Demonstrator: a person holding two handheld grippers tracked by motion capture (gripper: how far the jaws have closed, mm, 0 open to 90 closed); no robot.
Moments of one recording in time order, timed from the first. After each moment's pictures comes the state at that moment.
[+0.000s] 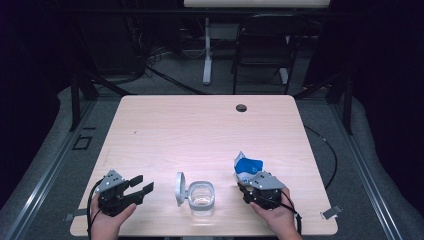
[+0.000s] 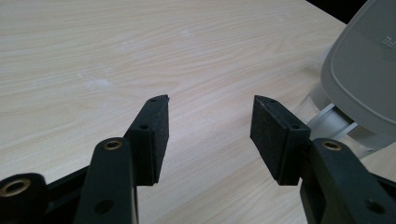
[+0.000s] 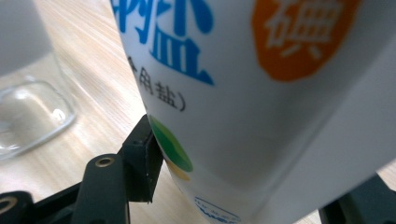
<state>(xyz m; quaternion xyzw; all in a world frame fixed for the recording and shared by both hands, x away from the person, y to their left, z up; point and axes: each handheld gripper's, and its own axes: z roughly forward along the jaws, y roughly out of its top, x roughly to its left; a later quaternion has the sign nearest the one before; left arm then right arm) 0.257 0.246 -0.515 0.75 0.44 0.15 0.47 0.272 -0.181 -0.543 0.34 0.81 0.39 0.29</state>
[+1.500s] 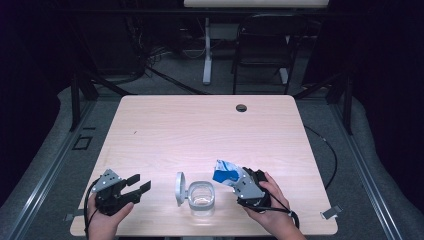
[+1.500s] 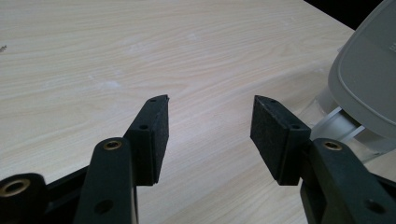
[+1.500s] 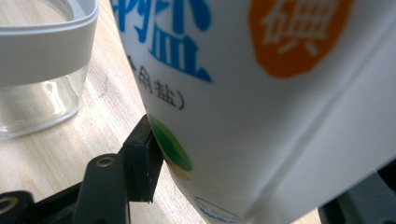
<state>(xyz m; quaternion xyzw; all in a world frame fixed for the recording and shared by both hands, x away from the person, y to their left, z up) 0.257 0.254 -0.513 0.75 0.45 0.16 0.47 0.254 -0.145 -0.509 0.22 0.85 0.30 0.39</state>
